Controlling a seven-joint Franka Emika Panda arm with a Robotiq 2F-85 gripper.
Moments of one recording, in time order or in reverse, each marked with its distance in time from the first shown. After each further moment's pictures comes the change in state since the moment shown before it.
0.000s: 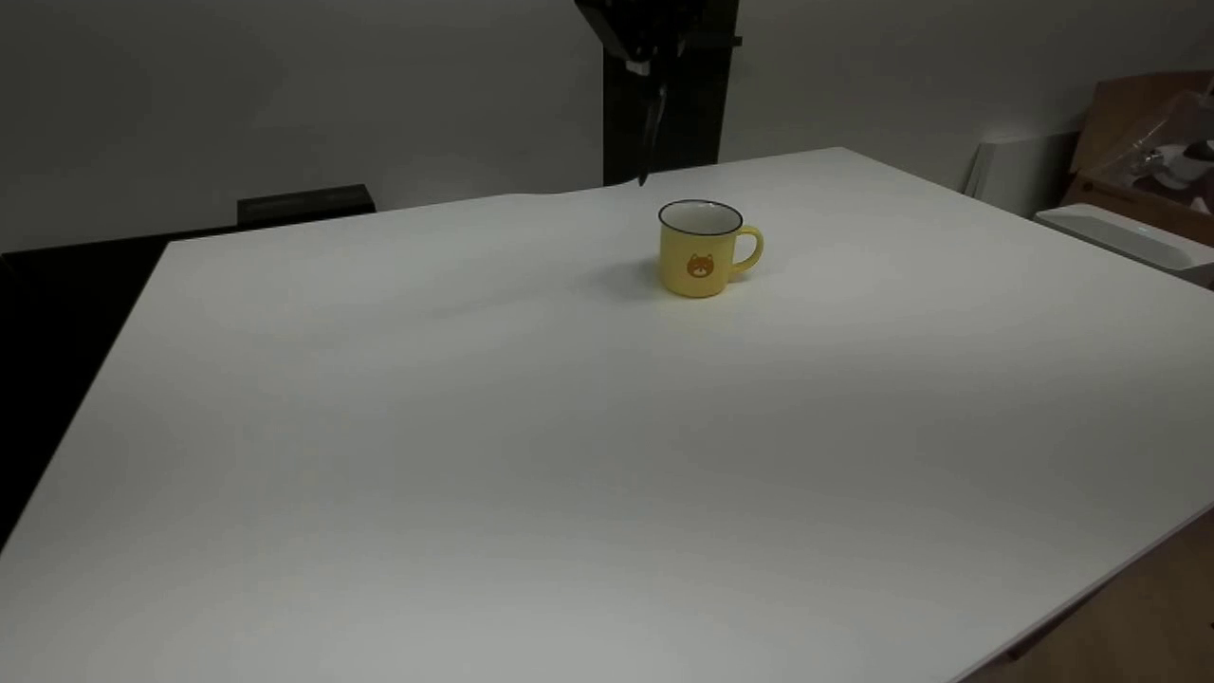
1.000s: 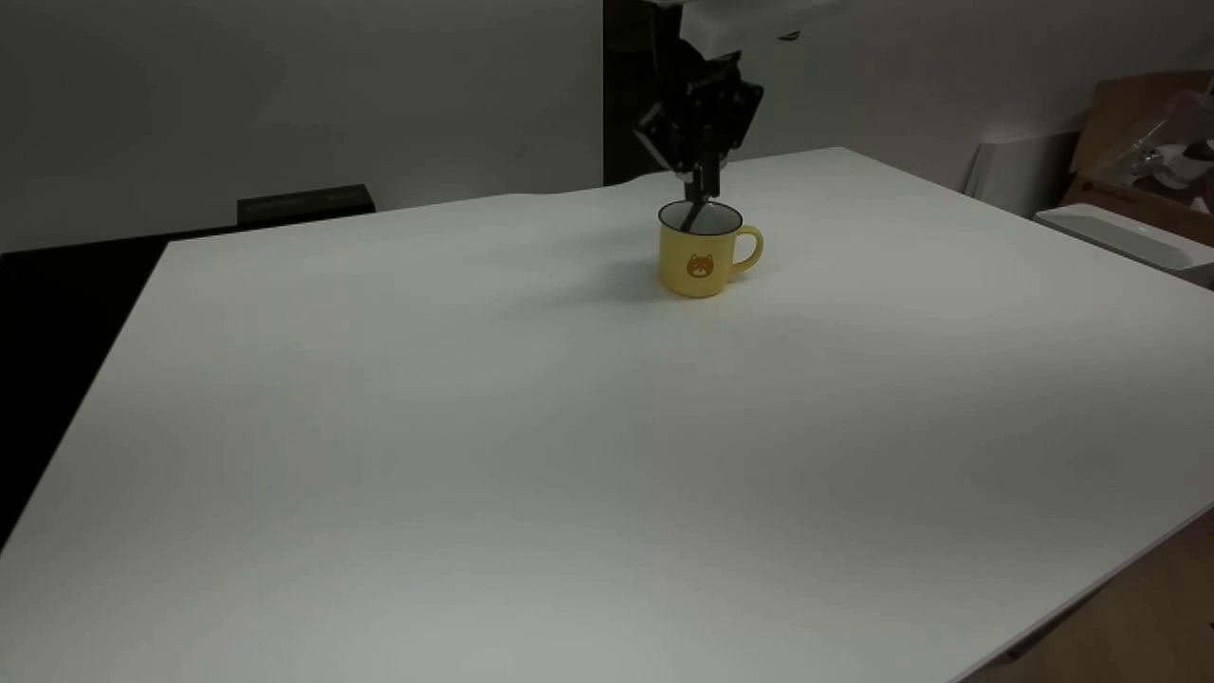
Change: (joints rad) arm -0.087 0.258 -0.040 0.168 0.175 -0.049 0.043
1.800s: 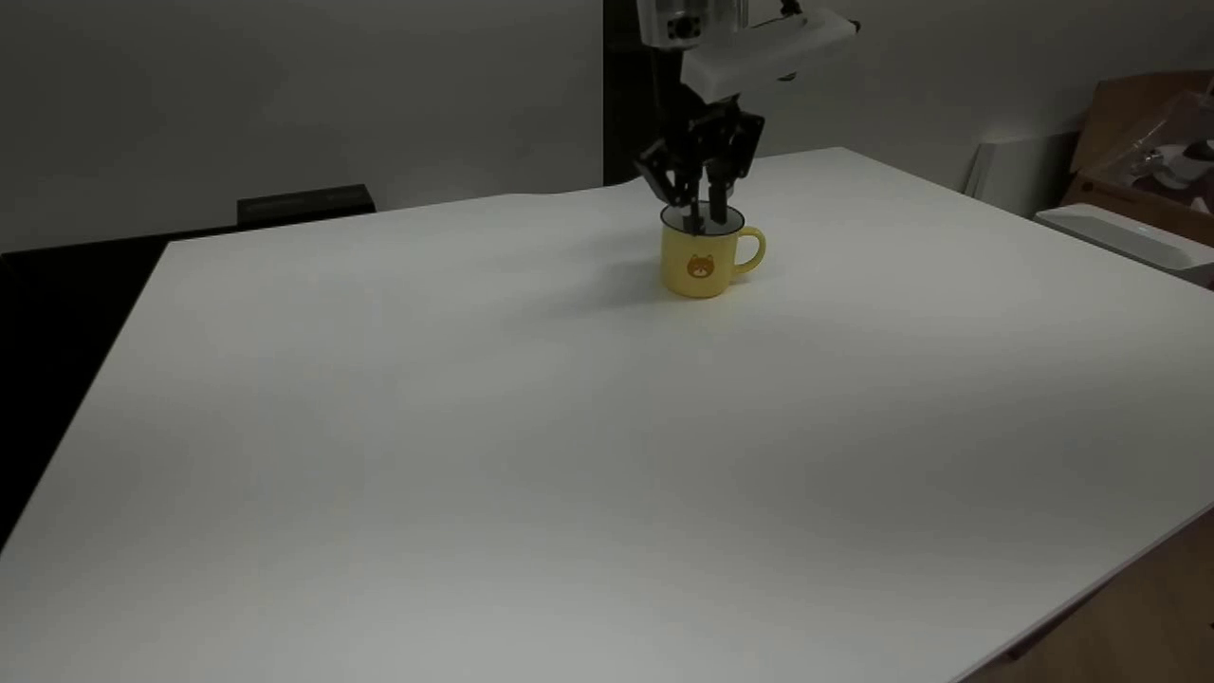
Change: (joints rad) arm -0.001 0.053 0.000 0.008 0.000 0.009 0.000
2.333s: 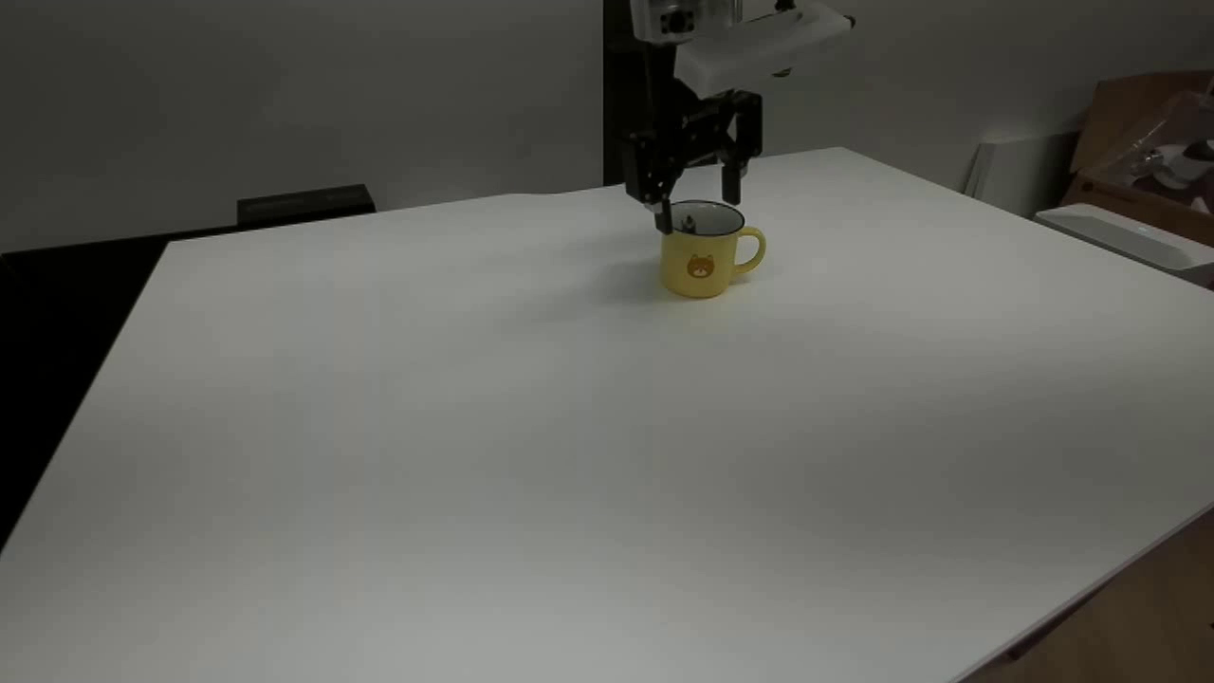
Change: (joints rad) arm 0.003 -0.008 0.009 -0.004 -0.002 0.000 0.000
